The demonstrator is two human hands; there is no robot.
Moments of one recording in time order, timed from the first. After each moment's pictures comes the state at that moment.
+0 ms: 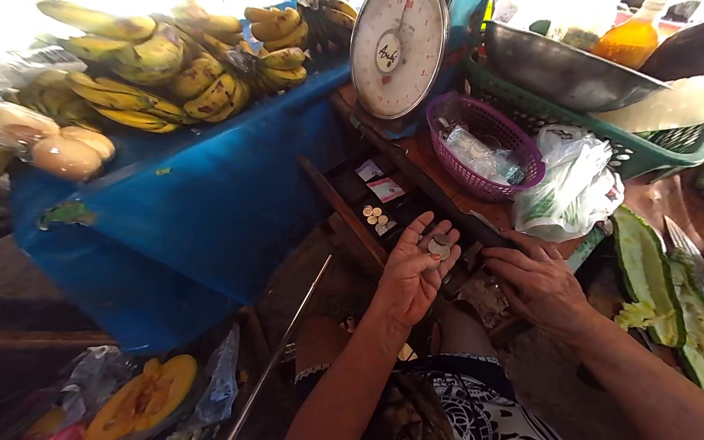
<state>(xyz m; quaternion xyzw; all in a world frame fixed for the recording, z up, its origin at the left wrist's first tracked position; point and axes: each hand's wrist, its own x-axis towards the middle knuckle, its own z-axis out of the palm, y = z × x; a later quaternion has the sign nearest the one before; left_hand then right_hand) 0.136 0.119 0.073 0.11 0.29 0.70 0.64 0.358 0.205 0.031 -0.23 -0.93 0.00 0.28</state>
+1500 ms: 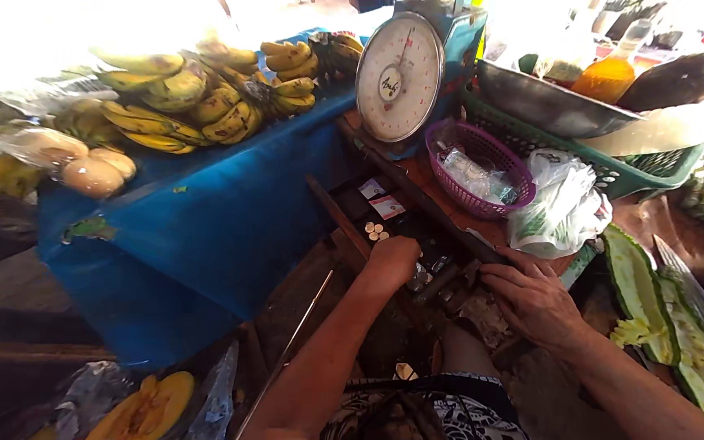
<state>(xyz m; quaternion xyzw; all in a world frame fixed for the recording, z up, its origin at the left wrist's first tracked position) 0.094 0.186 0.080 0.64 0.73 -0.12 0.21 0.357 0.207 0.029 -0.23 -0.93 -0.01 0.28</state>
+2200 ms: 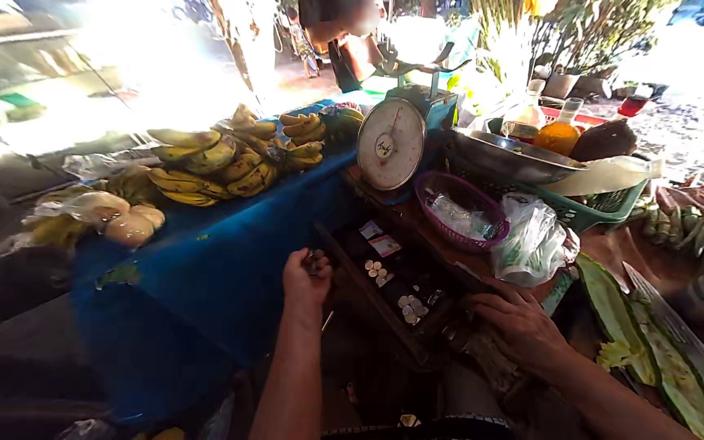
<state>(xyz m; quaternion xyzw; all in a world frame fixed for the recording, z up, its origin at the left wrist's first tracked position) -0.033 0.150 0.076 0.06 0.46 0.81 0.37 0.356 0.209 0.025 -0.22 -0.93 -0.04 0.30</state>
